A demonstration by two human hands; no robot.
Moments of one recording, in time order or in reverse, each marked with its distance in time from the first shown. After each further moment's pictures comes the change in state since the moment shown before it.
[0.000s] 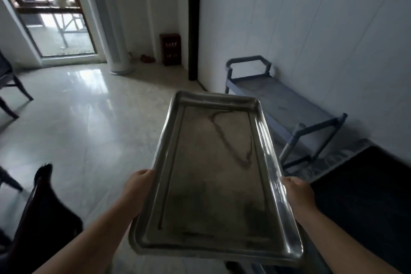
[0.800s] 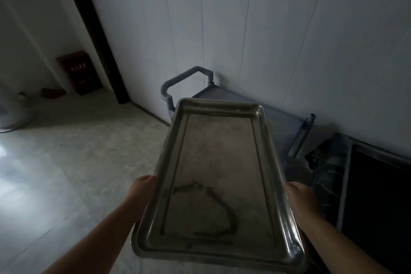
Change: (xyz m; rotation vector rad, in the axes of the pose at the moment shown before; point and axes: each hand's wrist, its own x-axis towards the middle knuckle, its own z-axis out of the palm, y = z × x) left_hand 0.349 0.233 0.213 0.267 -0.449 0.122; right_hand 0.263 -0.067 0.059 0.048 0.323 0.251
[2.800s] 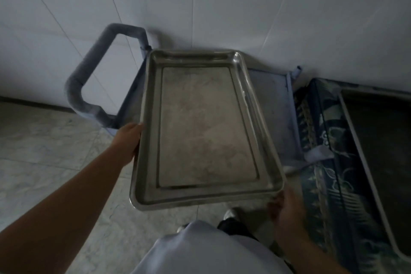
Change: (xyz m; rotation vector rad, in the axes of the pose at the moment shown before) left_hand 0.434 0.162 0.089 0.025 -0.495 -0.010; right_hand 0.046 -0.068 0.219 0.749 0.494 0.738
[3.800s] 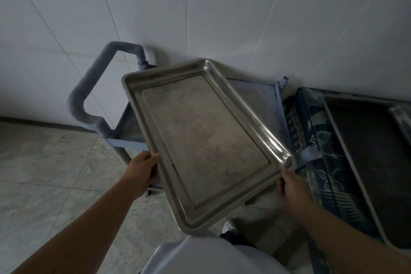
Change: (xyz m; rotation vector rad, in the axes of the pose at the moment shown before) left_hand -0.045 -0.050 0.020 -0.214 -0.243 -0.019; right_hand 0.044 -0.048 -0.013 -0.163 -0.074 -0.036
